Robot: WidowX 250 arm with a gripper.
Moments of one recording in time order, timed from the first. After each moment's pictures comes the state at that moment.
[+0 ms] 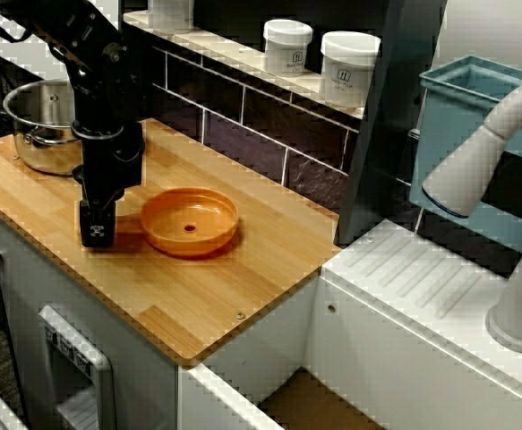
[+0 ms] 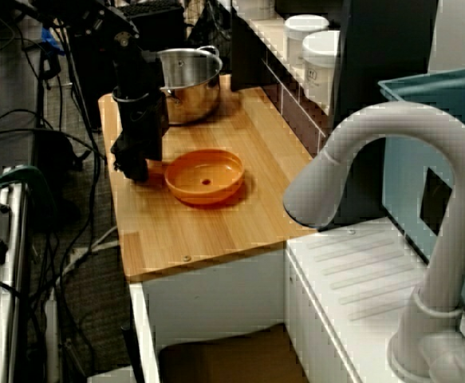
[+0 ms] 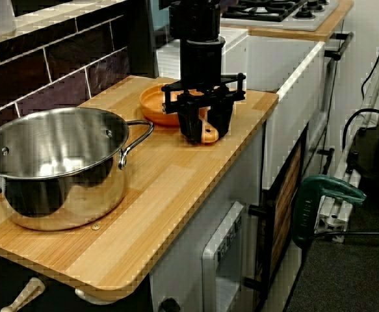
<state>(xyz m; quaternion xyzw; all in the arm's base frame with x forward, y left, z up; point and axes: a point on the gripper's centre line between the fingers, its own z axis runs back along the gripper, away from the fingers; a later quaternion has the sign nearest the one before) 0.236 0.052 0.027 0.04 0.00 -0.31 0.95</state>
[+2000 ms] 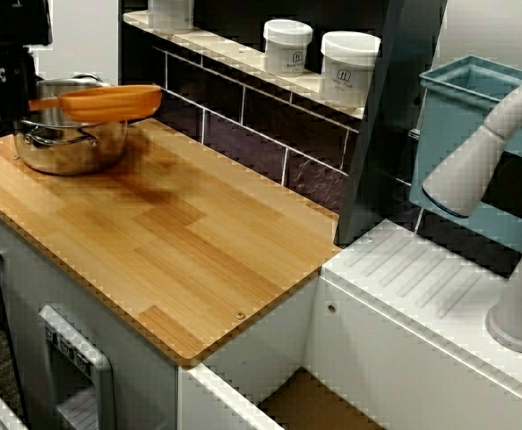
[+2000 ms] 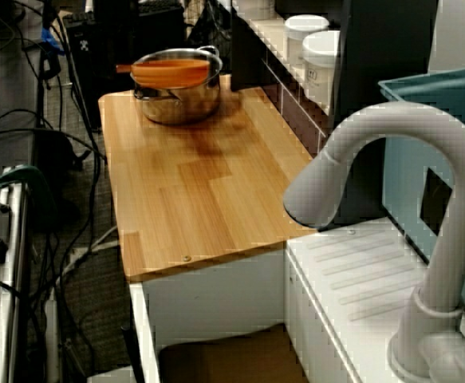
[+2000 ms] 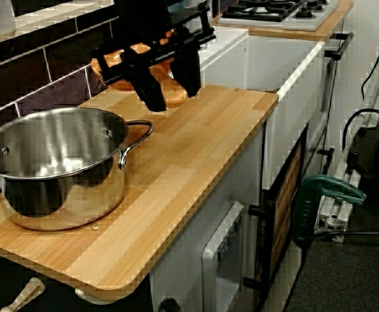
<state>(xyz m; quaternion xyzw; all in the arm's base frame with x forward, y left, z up) 0.223 0.152 0.115 -0.11 0.00 -0.33 0.94</state>
